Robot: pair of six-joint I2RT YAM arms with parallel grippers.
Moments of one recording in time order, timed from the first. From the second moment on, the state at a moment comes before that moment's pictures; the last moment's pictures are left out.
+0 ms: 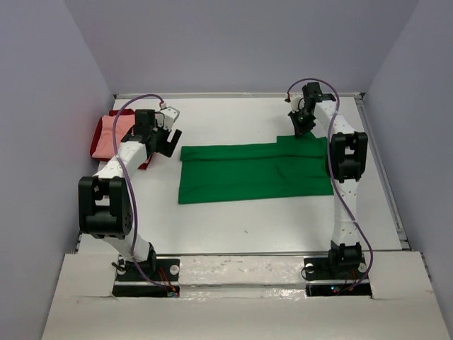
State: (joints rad) left arm -0.06 1.61 1.12 -0.27 0.06 0.42; right arm 0.07 2.47 2.22 -0.93 -0.19 -0.38
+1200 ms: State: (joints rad) left arm -0.06 1.58 1.12 -0.30 0.12 0.43; right arm 0.11 2.08 1.76 -1.02 -0.16 -0.43
